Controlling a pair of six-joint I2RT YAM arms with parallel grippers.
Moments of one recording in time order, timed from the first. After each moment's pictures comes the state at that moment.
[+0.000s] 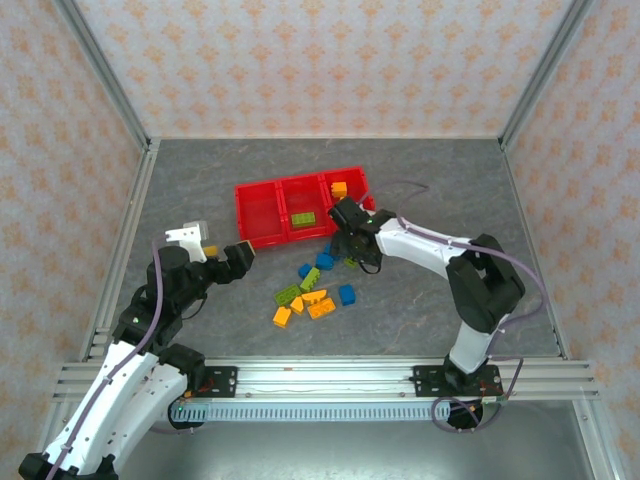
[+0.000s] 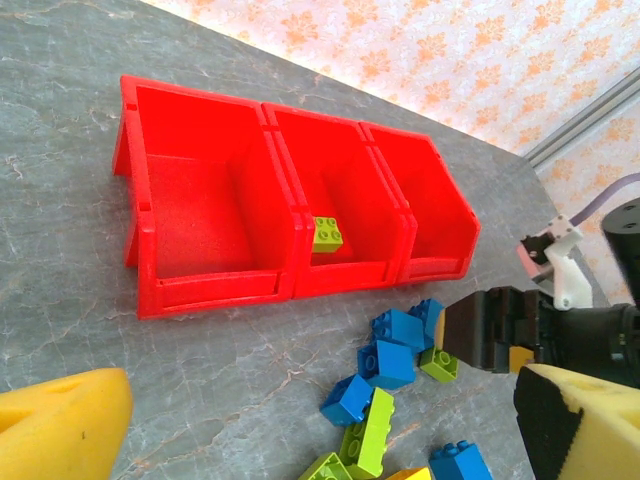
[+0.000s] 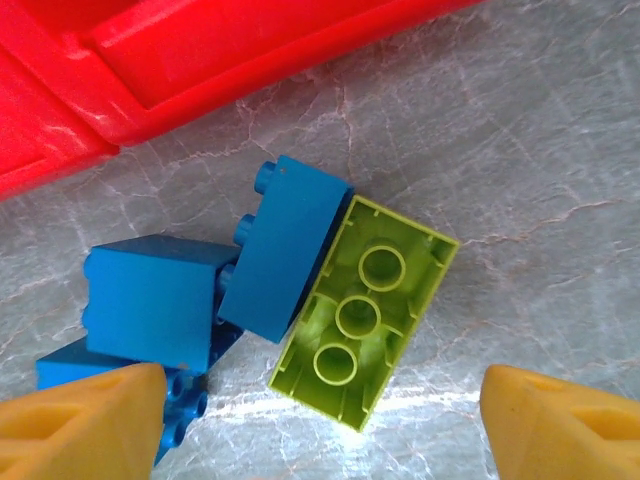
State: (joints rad) left arm -0.30 0.53 0.59 -0.48 0.05 -0.55; right arm 0.70 1.76 1.20 -0.67 0.14 0.85
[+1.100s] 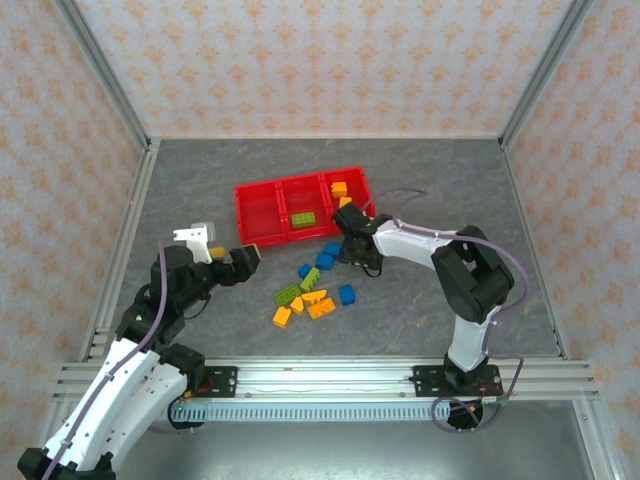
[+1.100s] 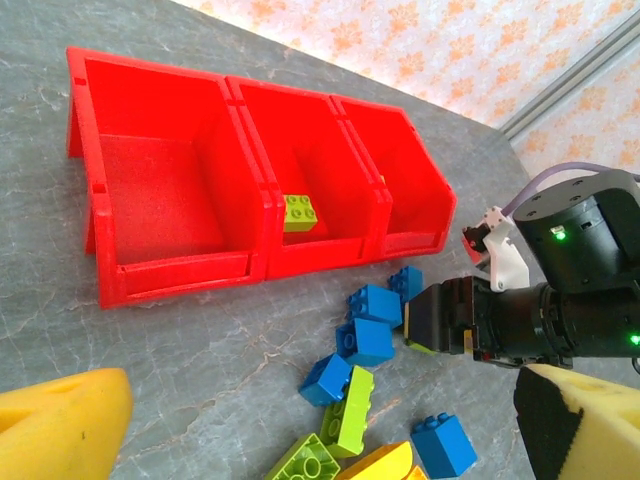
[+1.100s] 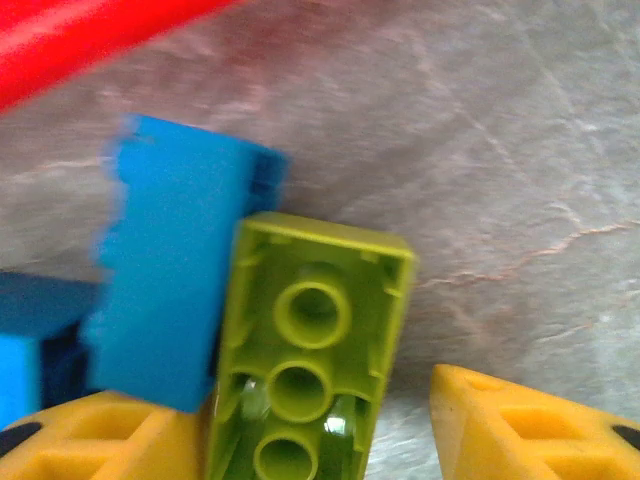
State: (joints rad) left arm -0.32 0.56 0.58 -0.45 0.11 -0.54; right arm 0.65 1.83 1.13 -0.61 0.14 0.82
